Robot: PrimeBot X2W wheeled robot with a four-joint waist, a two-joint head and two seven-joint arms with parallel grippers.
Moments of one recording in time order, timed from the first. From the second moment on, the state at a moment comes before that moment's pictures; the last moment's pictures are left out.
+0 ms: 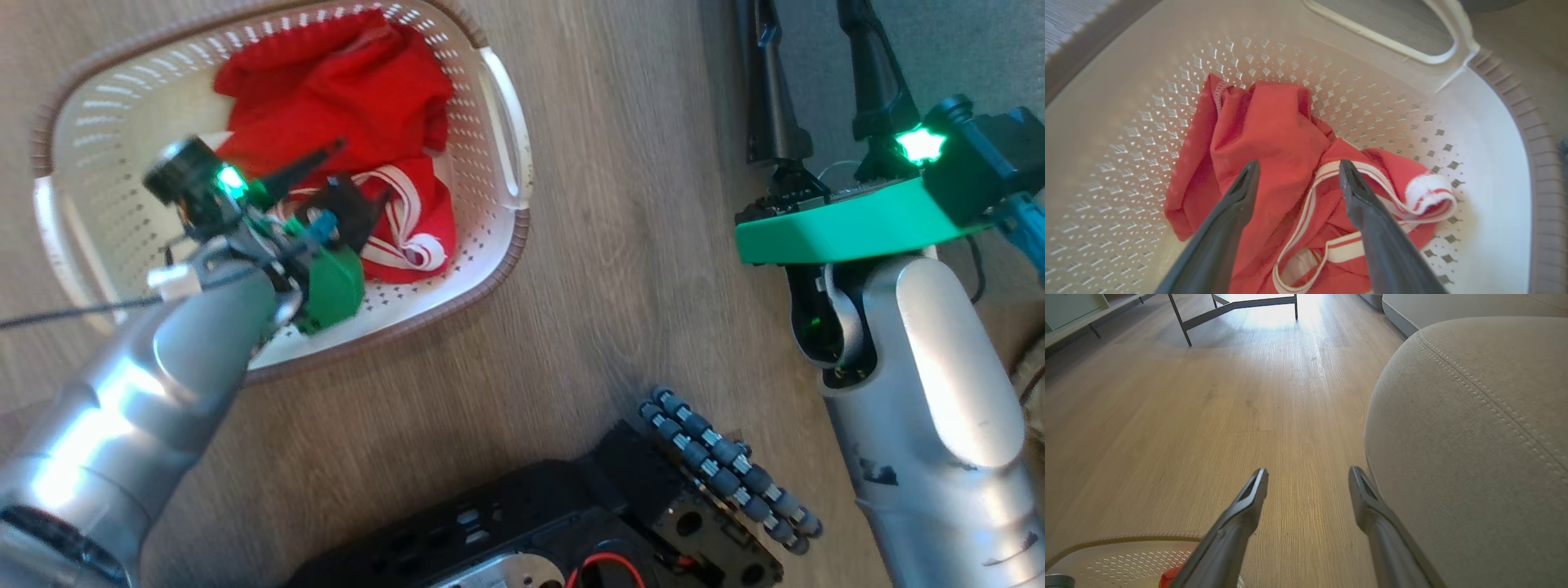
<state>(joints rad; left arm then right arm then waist) -0.90 0.29 -0.92 0.87 -0.13 -0.12 -0.26 -0.56 -0.06 0.22 0.02 0.33 0.13 -0.26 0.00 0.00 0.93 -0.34</state>
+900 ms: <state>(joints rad) -1.03 0.22 -0.99 1.14 -0.11 -0.12 -0.26 -0.50 -0.06 0.18 -0.04 0.34 0.13 -0.26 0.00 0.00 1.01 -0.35</state>
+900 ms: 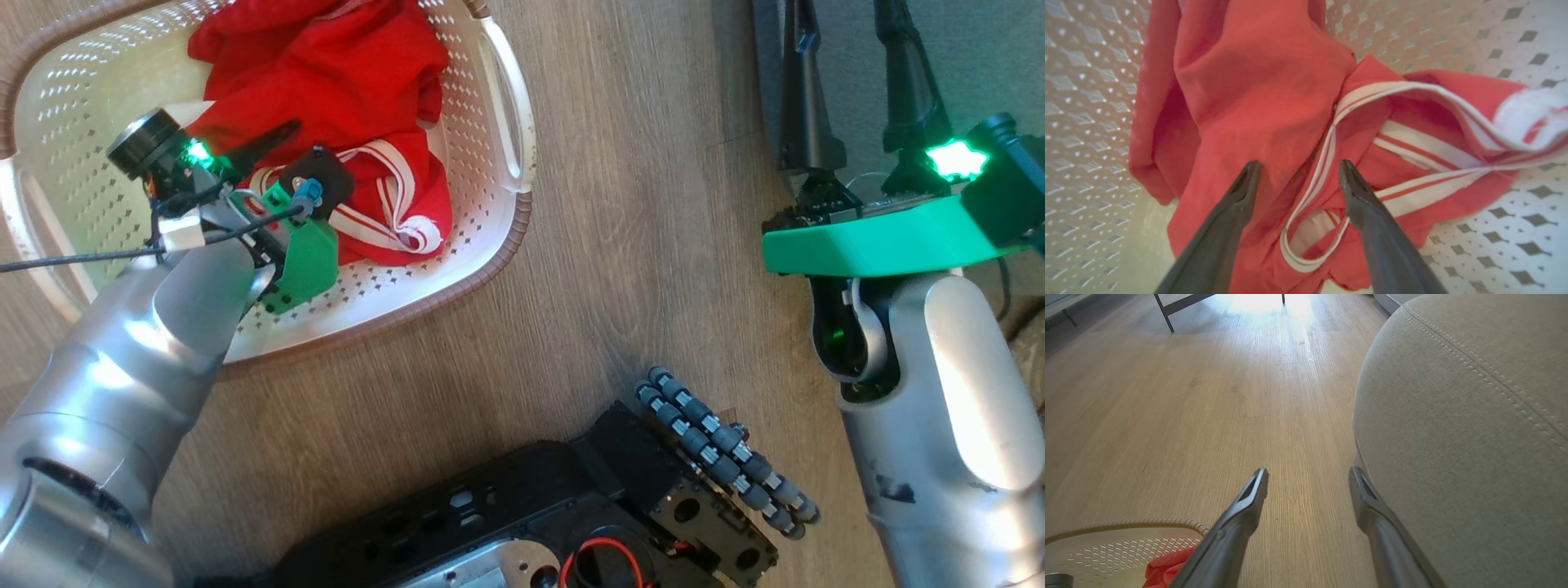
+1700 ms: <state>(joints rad) -1.05 0.14 -1.02 1.27 -0.17 -0.12 -0.25 -0.50 -0.06 0.16 -0.04 0.33 0.13 -0.26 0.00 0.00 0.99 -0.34</state>
